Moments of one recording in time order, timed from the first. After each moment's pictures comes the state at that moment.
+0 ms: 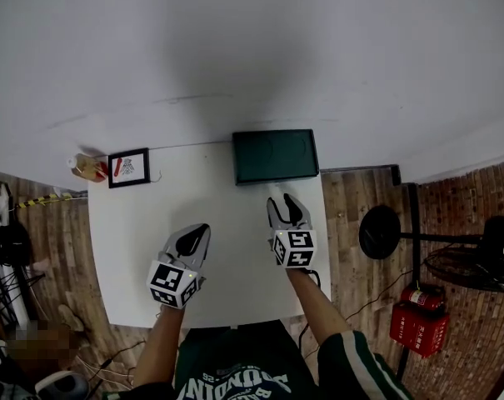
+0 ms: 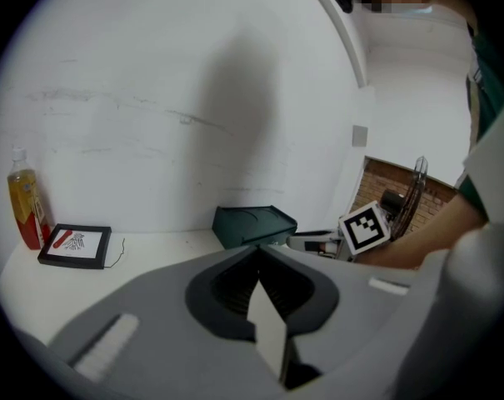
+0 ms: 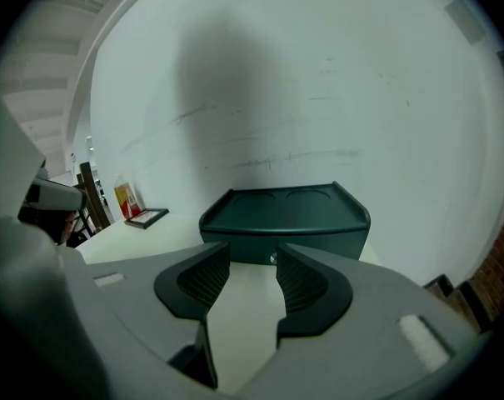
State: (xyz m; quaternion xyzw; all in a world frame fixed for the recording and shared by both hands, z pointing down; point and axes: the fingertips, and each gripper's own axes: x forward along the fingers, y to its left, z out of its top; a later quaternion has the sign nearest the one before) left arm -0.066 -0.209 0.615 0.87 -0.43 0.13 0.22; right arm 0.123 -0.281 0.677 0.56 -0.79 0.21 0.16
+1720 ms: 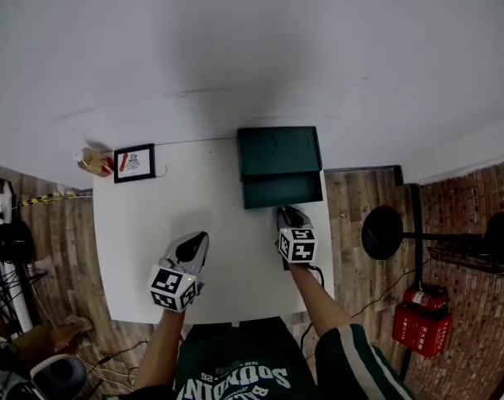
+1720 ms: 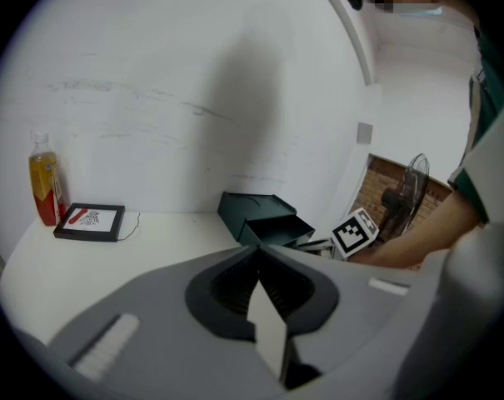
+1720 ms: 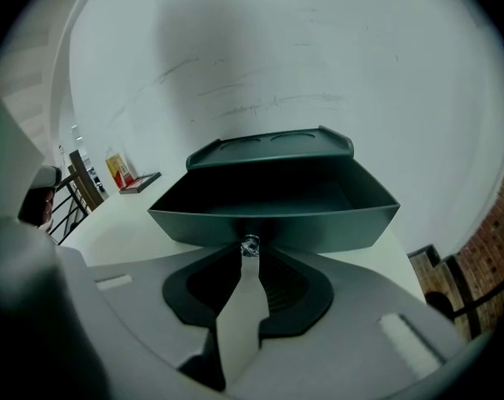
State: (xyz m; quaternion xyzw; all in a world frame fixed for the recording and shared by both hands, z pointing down) left arm -0.085 -0.172 0.635 0.85 -0.44 0.14 0.25; right arm 0.143 -0.241 0.748 0.55 -0.74 0.29 0.25
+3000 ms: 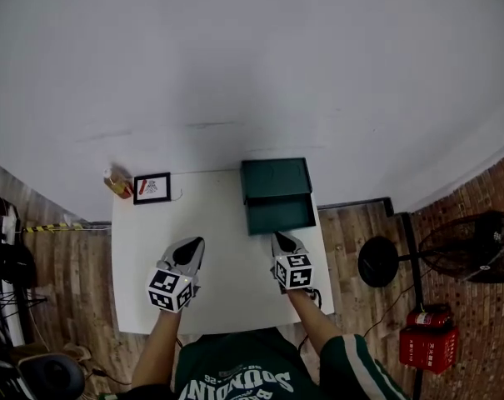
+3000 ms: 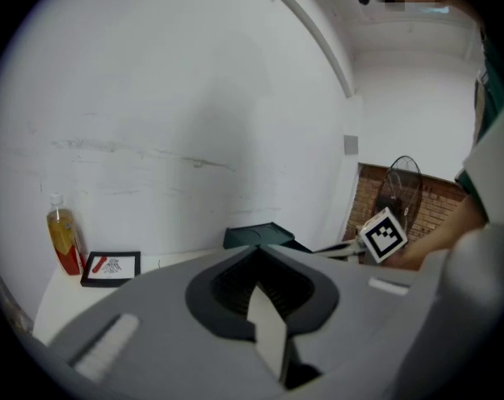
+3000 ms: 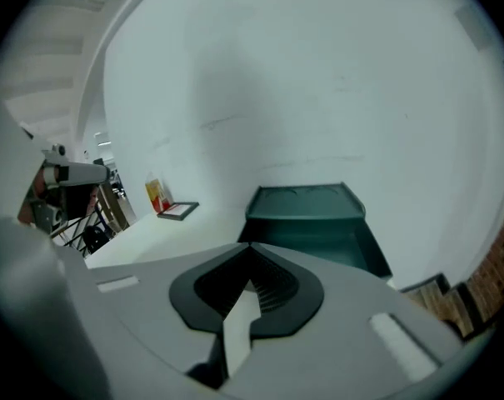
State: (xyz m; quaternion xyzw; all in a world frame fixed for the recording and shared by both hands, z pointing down) left arm -0.119 -0.162 0.561 0.87 -0.45 0.10 0.17; right arm 0.096 -0.194 0.644 0.53 -0.80 0.22 0.19
